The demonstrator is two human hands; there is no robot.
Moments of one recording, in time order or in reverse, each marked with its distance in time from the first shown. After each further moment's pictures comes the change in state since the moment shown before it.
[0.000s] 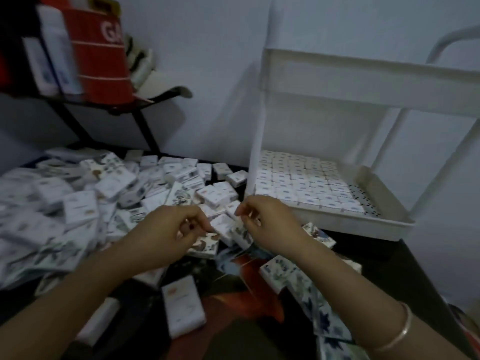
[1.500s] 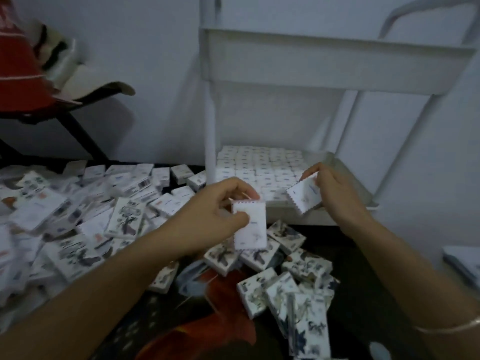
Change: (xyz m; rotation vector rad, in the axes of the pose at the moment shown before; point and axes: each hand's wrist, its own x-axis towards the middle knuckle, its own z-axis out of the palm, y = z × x) left_hand 0.091 0.077 0.050 -0.482 -0.119 0.177; right_hand -0.031 0.102 -0.094 0.390 0.479 0.510
